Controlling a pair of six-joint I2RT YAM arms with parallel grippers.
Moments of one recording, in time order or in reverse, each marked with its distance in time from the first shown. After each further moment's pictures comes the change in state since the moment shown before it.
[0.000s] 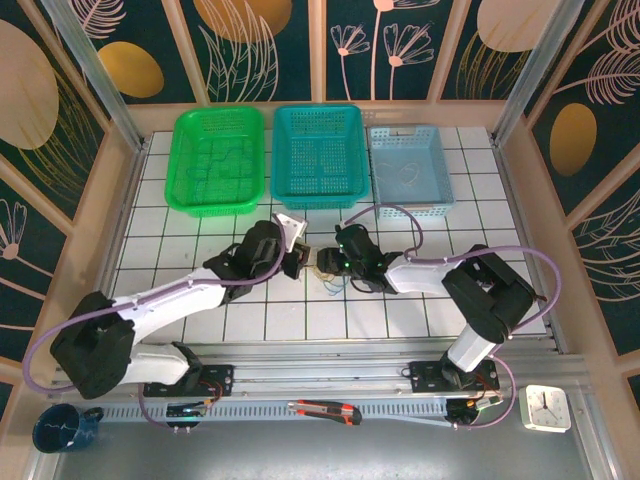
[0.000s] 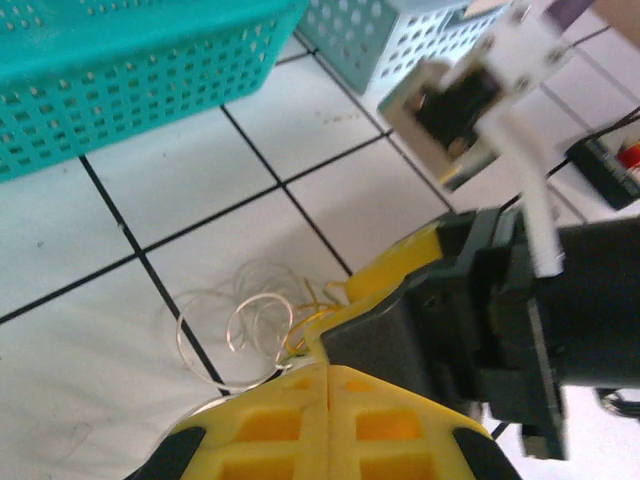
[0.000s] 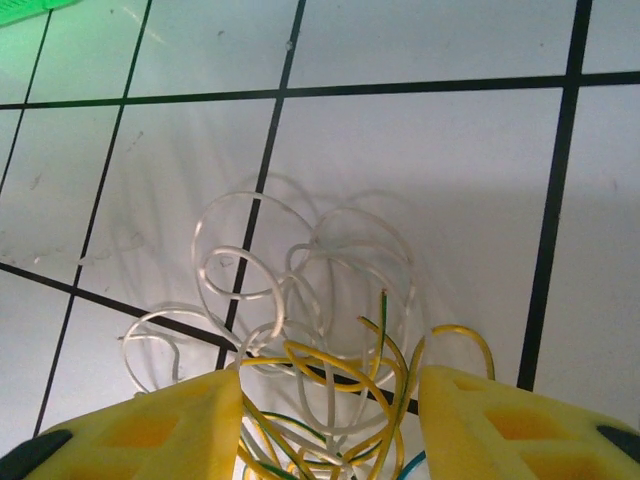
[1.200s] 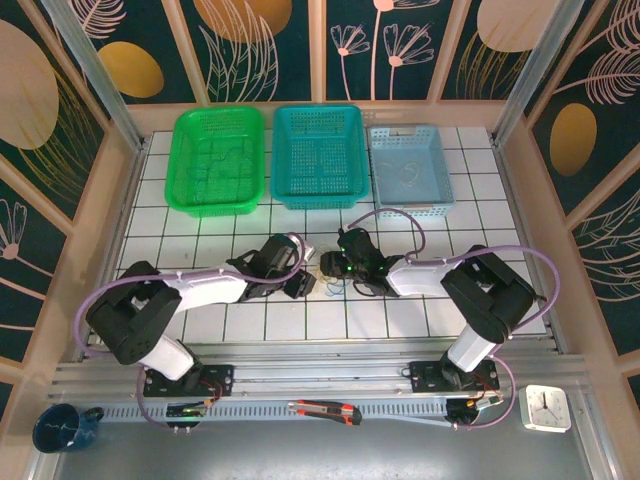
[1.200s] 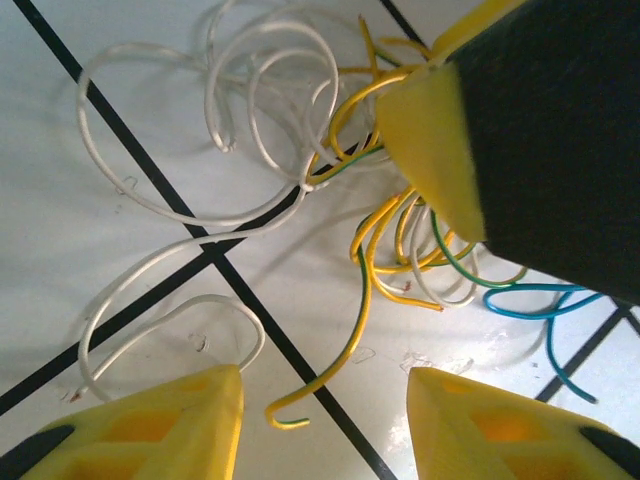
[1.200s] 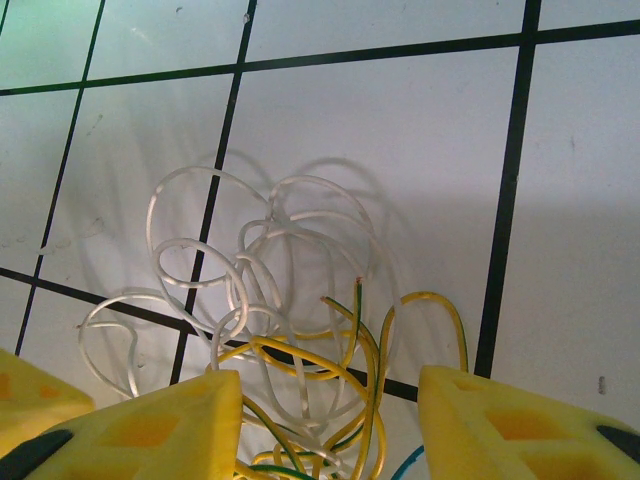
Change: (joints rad) left arm 0.000 0.262 -0.031 -0.048 0.072 0.067; right arm 0.000 0.000 -0.033 0.013 0.018 0.013
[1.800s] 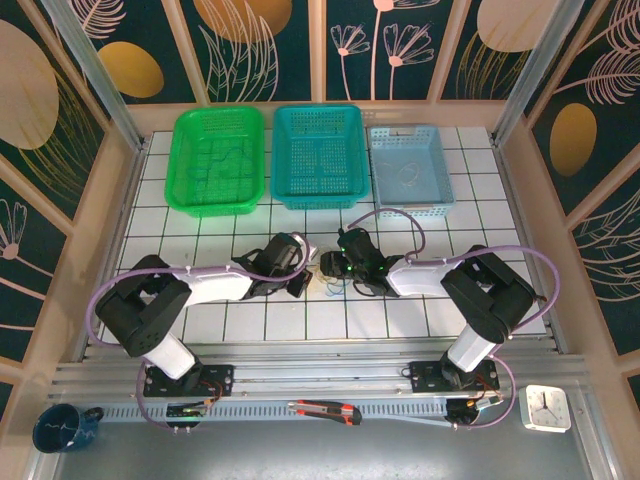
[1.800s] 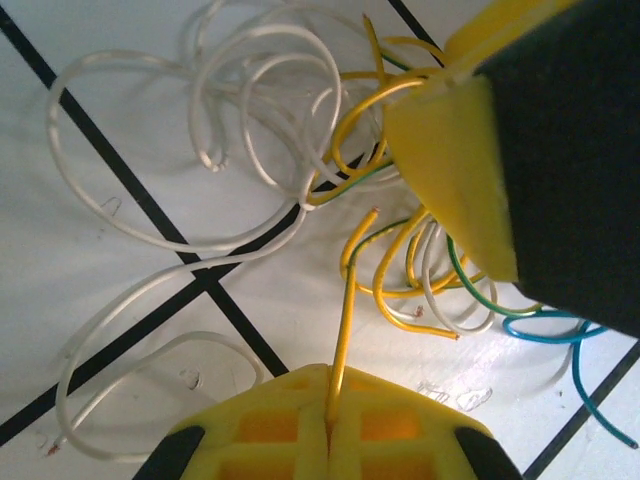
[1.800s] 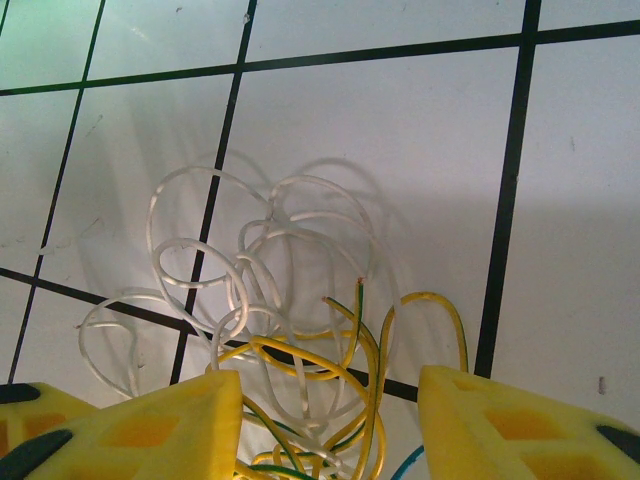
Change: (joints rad) left arm 0.000 0.046 0.021 0.026 -0.003 0.013; right arm 0.000 0.000 0.000 0.000 0.000 0.000
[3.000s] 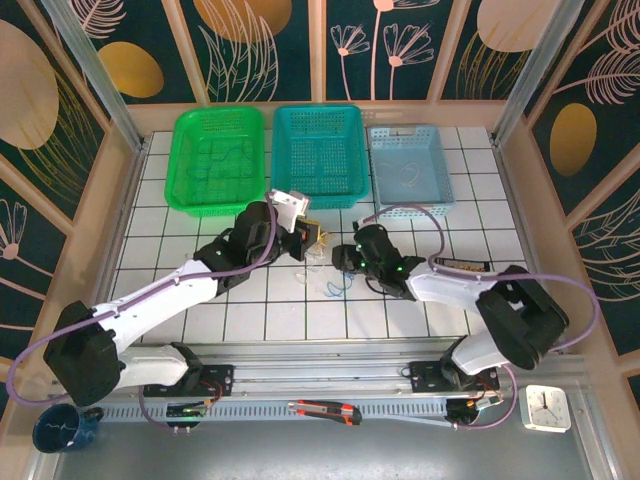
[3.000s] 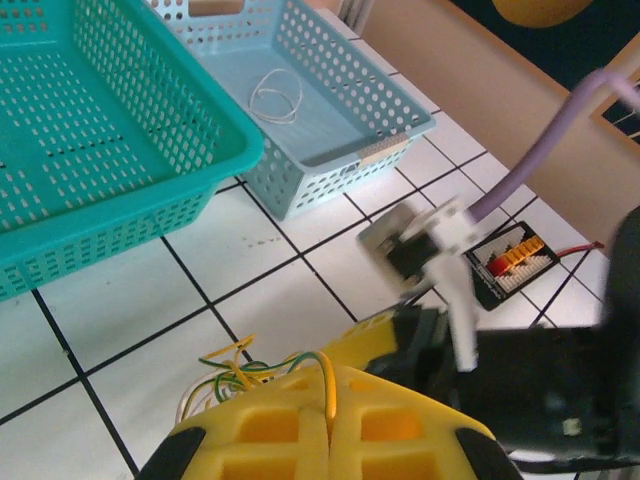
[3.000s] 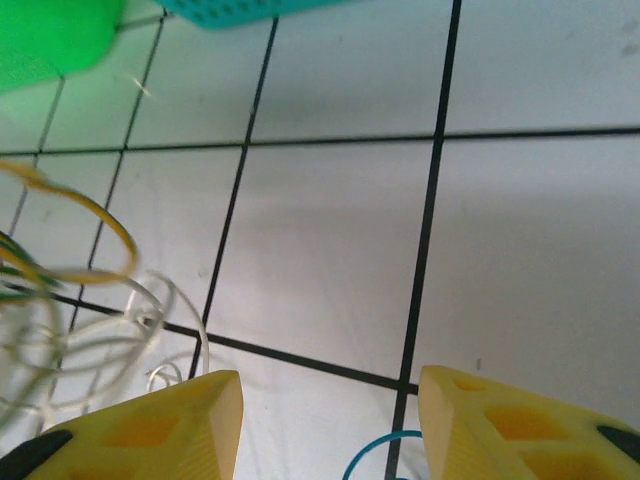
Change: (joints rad) left arm 0.000 -0.341 0.169 -0.021 0.002 -0.130; right arm -0.051 -0.222 -0.058 -0.076 0.032 -0.051
